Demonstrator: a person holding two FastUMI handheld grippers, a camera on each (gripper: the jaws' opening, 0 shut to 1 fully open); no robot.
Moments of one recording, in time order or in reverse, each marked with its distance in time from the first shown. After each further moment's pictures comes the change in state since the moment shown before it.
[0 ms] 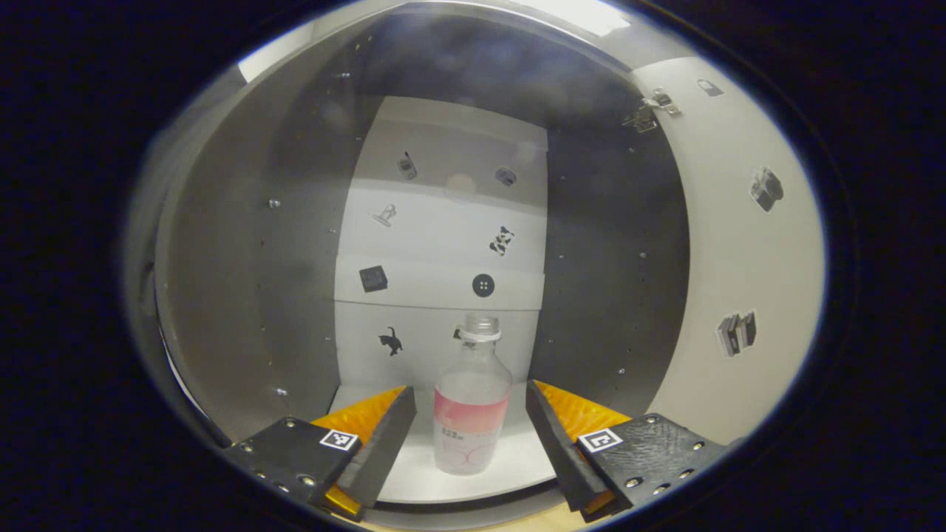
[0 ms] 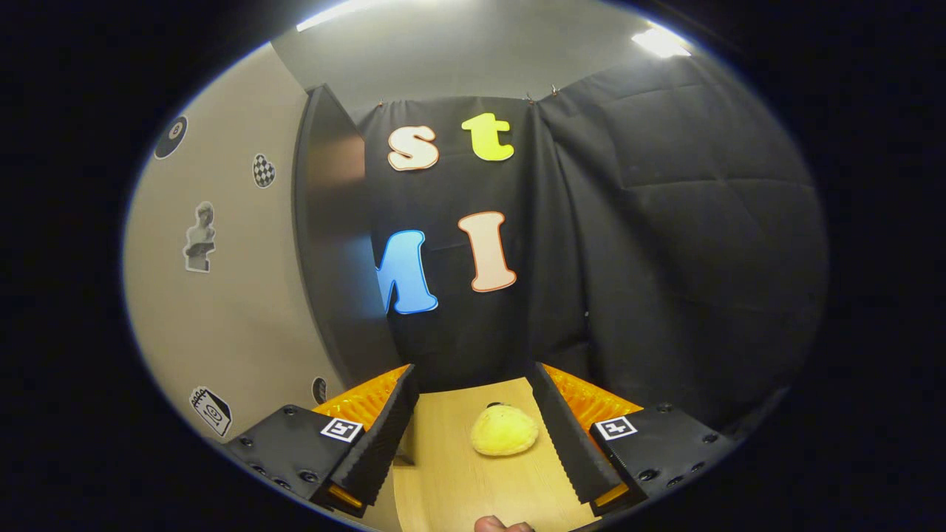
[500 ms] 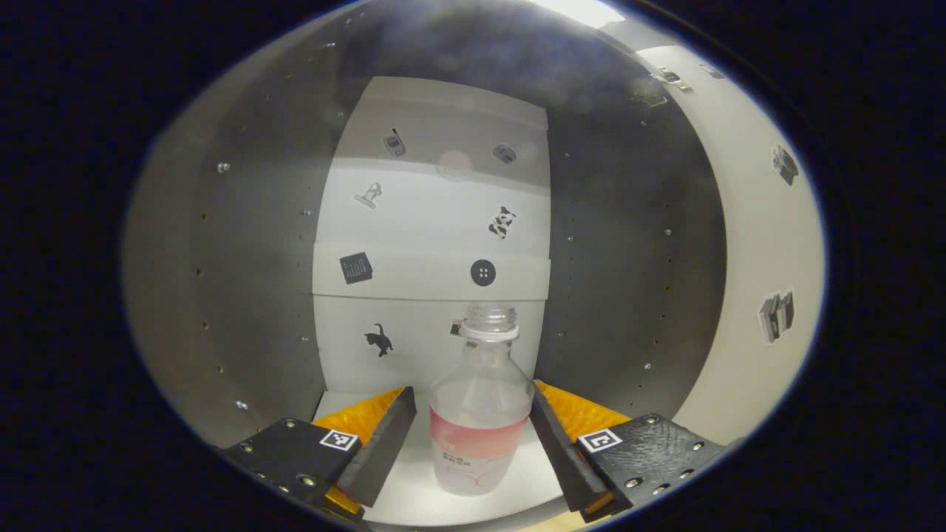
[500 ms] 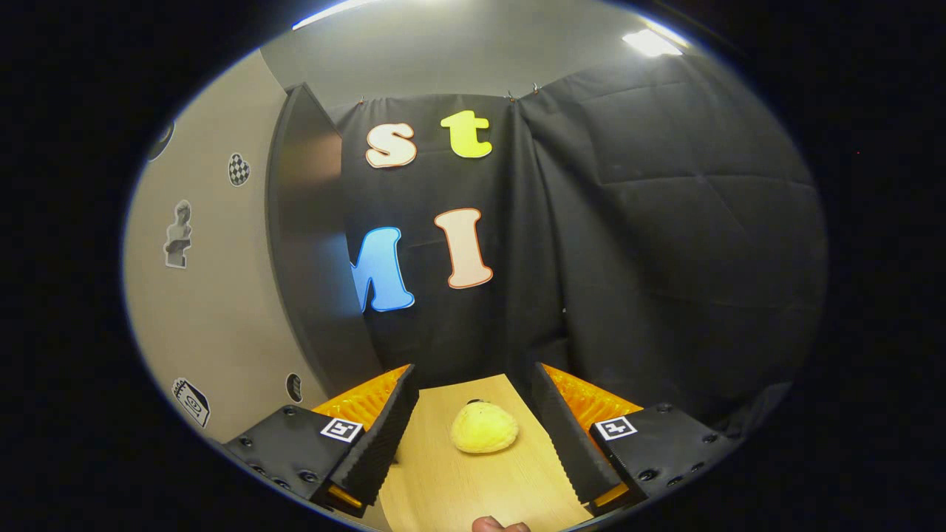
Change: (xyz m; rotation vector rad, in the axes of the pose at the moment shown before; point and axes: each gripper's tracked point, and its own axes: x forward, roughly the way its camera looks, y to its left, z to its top) left arm 0.043 0.005 -0.018 0.044 0.033 -0.028; right arm 0.001 -0.021 -0.008 0.004 0.015 -0.067
